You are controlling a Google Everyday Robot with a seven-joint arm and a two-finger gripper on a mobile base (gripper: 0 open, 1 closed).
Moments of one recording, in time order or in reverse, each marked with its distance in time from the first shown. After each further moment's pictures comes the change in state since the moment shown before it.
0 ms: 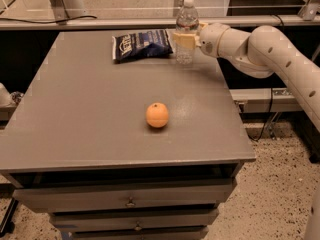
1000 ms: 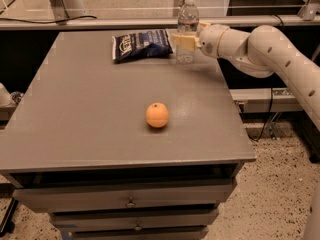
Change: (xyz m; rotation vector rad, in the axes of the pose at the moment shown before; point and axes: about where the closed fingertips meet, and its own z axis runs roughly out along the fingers) arm -0.002 -0.001 0.000 0.004 0.006 0.005
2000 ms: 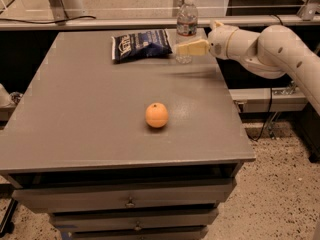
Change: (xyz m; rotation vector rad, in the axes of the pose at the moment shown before) arm 0.006 -0.009 -0.022 0.021 0.039 0.005
